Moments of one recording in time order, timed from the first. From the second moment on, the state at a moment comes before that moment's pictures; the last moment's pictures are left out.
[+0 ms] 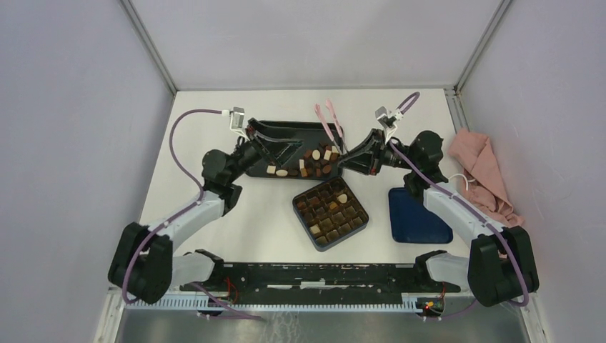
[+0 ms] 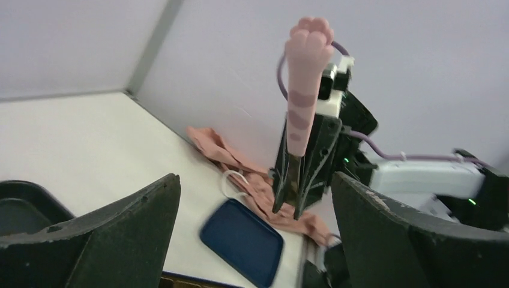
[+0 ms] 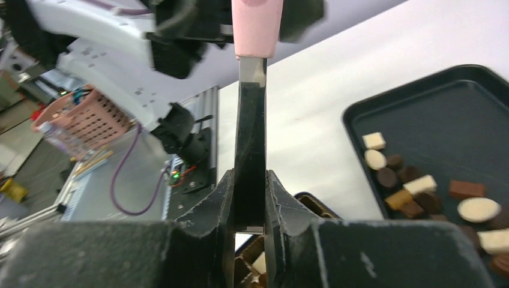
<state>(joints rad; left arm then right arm) -0.45 1.17 0.61 0.99 0.50 -0.80 0.28 1.22 0.69 0.70 -1.11 0.56</state>
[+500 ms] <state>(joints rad) -0.52 1.46 0.69 1.47 0.76 -1.09 0.36 1.24 0.70 0.78 -1.23 0.70</state>
